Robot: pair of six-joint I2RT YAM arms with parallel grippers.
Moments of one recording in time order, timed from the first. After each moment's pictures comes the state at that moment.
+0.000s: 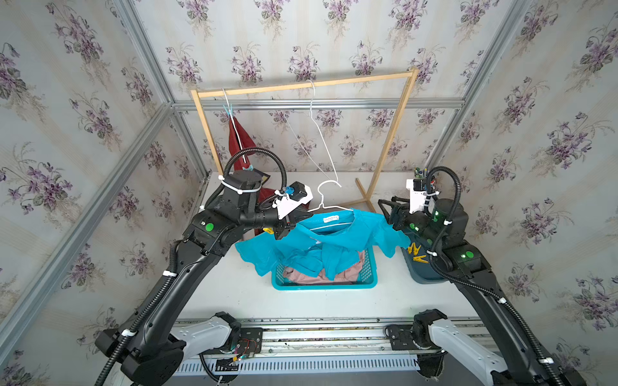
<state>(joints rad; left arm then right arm) -0.53 1.18 1.53 -0.79 0.61 0.46 0.28 0.86 0.95 -0.28 -0.26 0.23</state>
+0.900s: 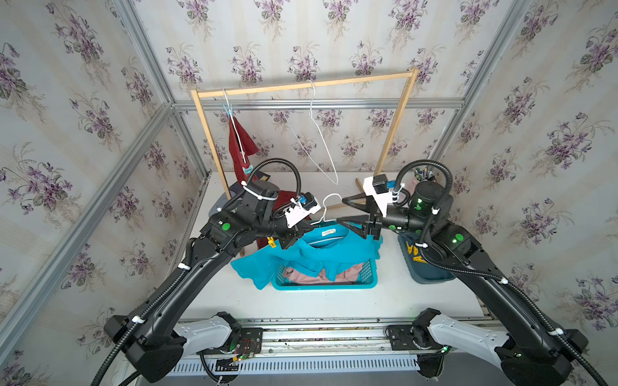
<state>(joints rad) -0.59 1.24 1.43 -0.89 0.49 0.41 0.62 1.09 1.23 -0.34 -0.70 -0.05</state>
